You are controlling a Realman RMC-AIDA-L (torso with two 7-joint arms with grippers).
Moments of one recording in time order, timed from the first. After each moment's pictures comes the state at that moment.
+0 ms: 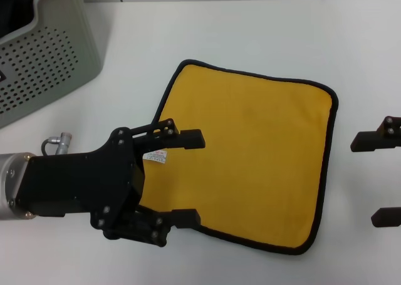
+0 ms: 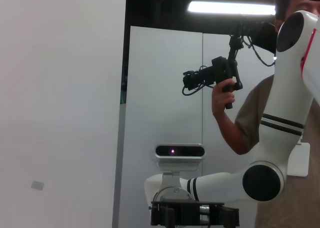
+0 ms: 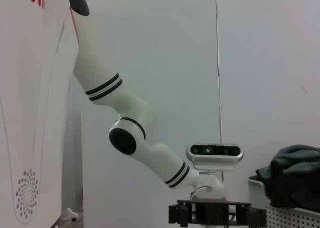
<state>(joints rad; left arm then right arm) -0.47 -1.88 1.84 0.35 0.75 1.94 -0.83 0.33 2.01 -0.91 -0.98 -1.53 -2.15 1.31</state>
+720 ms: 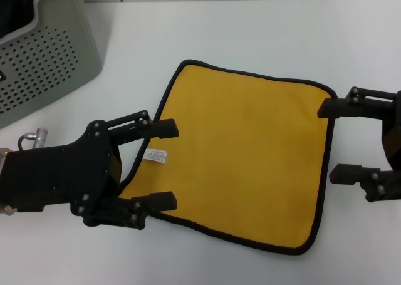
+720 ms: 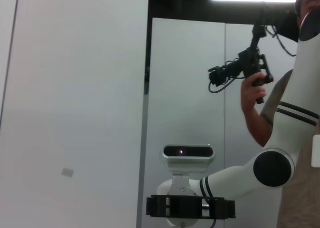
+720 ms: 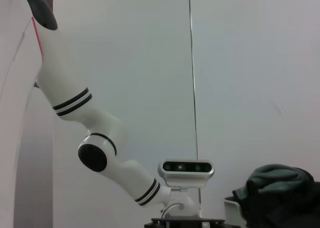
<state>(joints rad) -0.46 -1.84 1.80 0.30 0.77 1.94 -0.83 0.44 2.02 -0.92 -0.72 -1.52 -2.06 1.16</state>
